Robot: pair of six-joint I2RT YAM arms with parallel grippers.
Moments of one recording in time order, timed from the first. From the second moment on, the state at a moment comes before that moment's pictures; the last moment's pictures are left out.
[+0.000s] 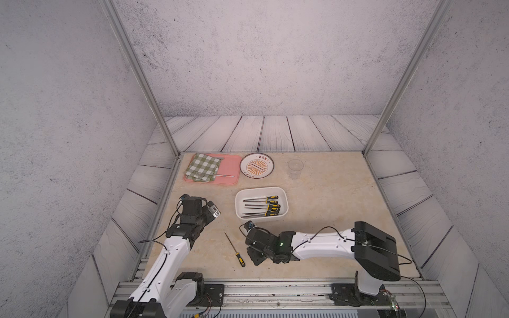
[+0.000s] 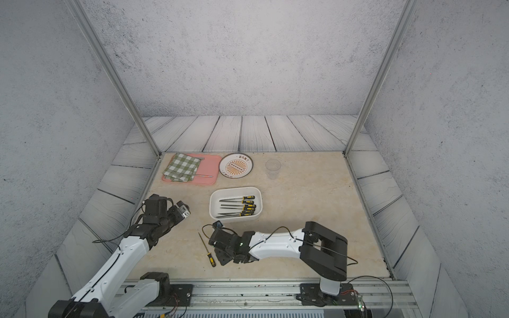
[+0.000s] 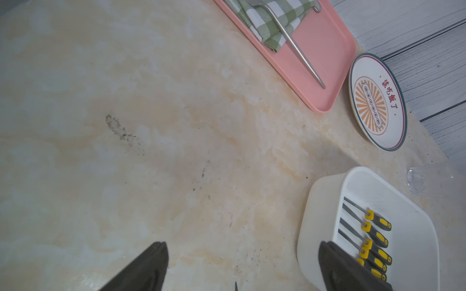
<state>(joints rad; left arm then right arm) -0.07 0.94 0.55 -0.42 -0.01 -0.70 1.33 1.81 1.14 -0.34 0.13 0.61</state>
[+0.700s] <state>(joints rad) -0.03 0.92 0.48 -0.38 0.08 -0.70 1.39 2.03 1.38 -0.46 0.25 0.61</state>
